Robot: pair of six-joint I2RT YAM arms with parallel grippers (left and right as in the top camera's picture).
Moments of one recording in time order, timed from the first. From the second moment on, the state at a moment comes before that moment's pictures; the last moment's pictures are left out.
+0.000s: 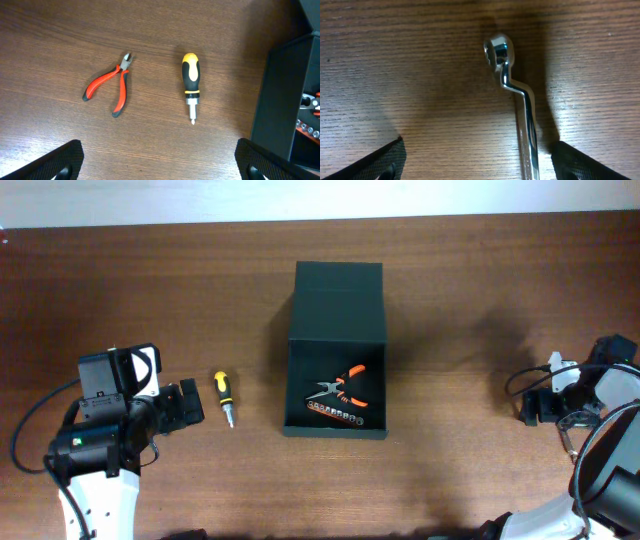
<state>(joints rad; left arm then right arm) 0.17 1.04 1.03 -1.04 0.03 -0.05 -0.61 1.80 1.02 -0.75 -0.02 -0.51</state>
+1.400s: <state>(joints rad) 0.17 1.04 1.03 -1.01 0.03 -0.05 -0.70 1.82 1.06 -0.78 -0.15 -0.50</state>
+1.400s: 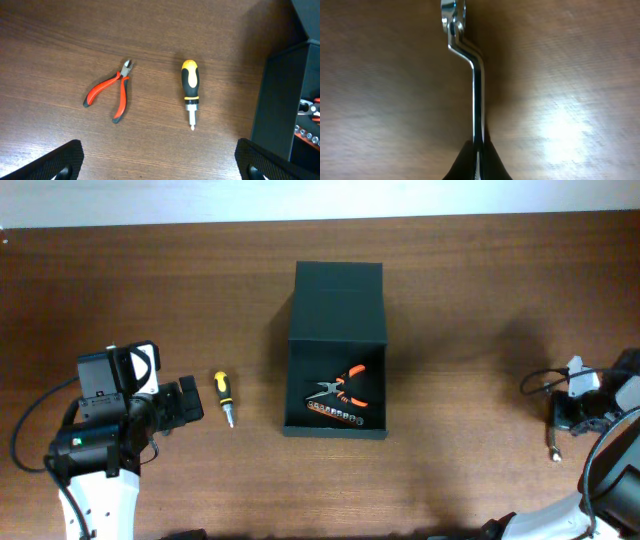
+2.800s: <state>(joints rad) 0.17 1.04 1.03 -1.06 0.03 -0.05 0.56 2.17 2.07 -1.34 -0.17 -0.50</state>
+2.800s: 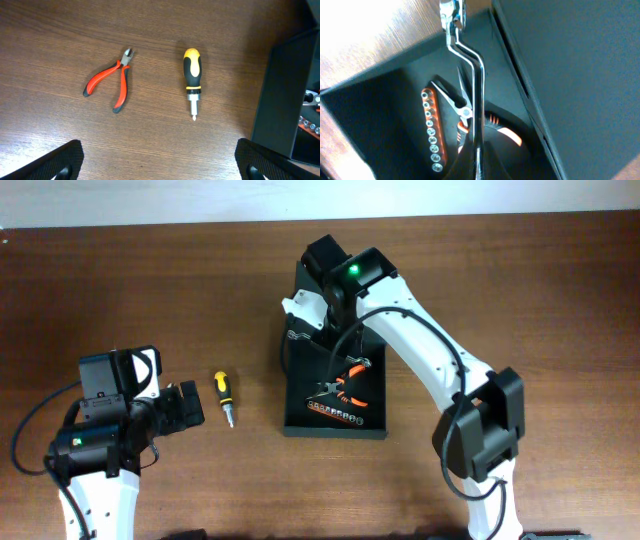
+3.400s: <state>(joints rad) 0.17 1.04 1.03 -1.05 0.03 -0.05 0.54 2.25 1.85 -1.28 -0.18 -0.50</state>
